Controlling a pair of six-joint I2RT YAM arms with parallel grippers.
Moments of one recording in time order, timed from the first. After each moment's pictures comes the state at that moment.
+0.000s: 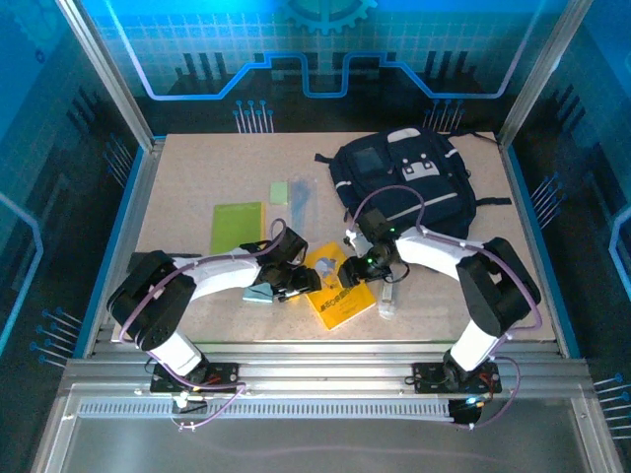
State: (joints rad) left arm -0.67 1.61 0.82 -0.39 0.29 -0.93; right arm 0.56 1.65 0.97 -0.62 -0.37 0.23
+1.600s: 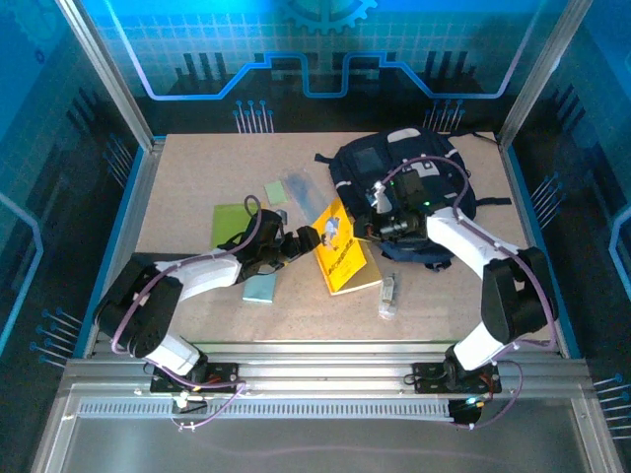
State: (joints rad) left arm -0.50 1.55 0.71 0.15 0.25 -0.99; right arm 0.32 1.58 1.10 -0.52 -0.69 0.48
